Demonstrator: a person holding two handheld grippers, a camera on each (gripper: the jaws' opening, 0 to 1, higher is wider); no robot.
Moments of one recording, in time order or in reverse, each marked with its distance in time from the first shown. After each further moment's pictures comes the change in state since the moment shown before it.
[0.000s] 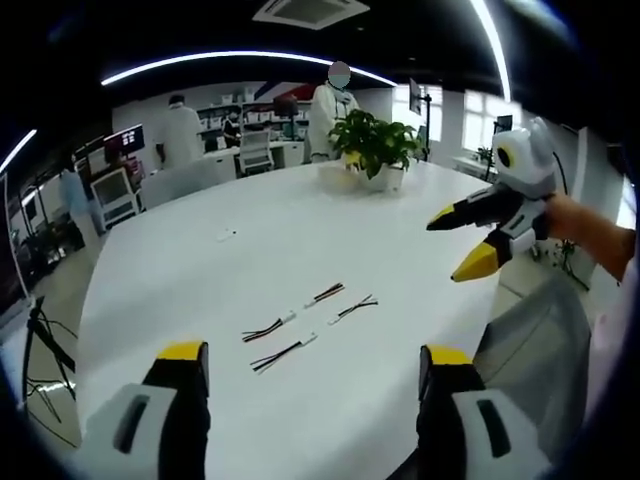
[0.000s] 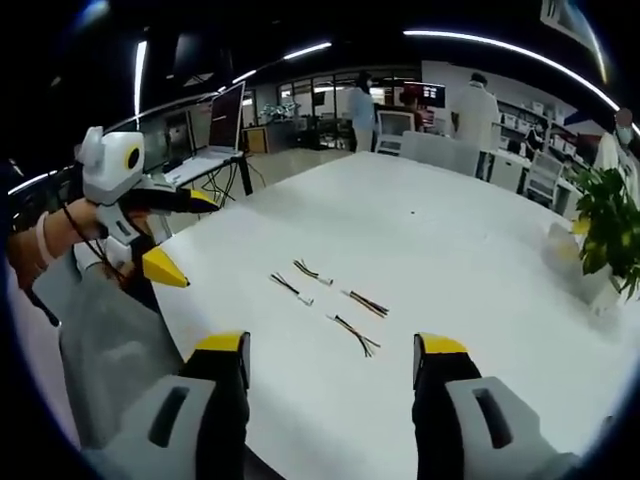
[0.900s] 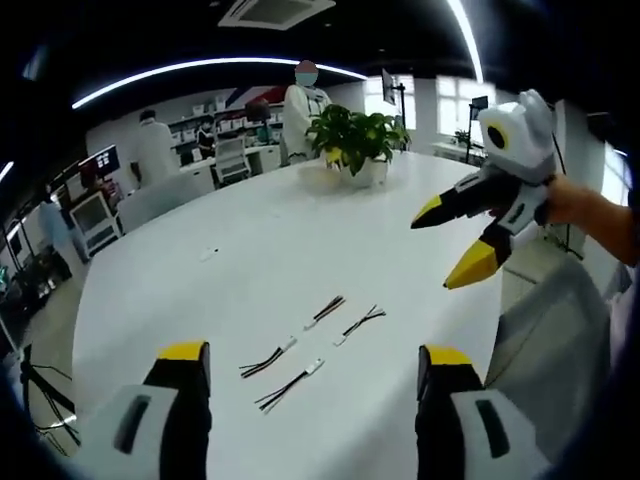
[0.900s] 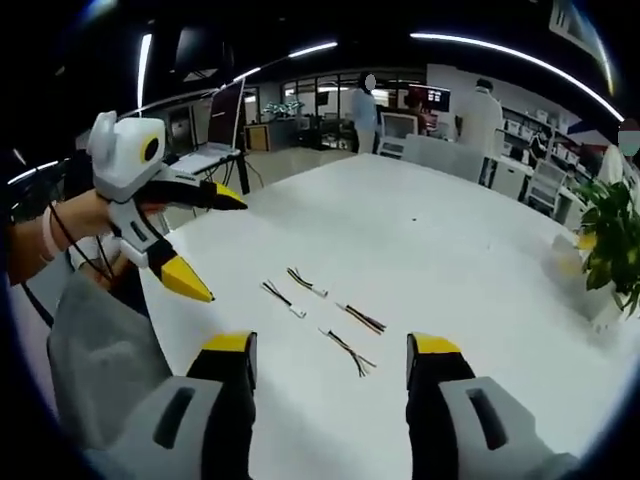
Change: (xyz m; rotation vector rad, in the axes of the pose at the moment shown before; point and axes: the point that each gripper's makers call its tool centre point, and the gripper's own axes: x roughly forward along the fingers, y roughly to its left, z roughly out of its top) left arm 0.045 0.005 0.018 0.115 -0.001 -0.066; right arm 0.026 -0.006 0.010 -0.022 0.002 0.001
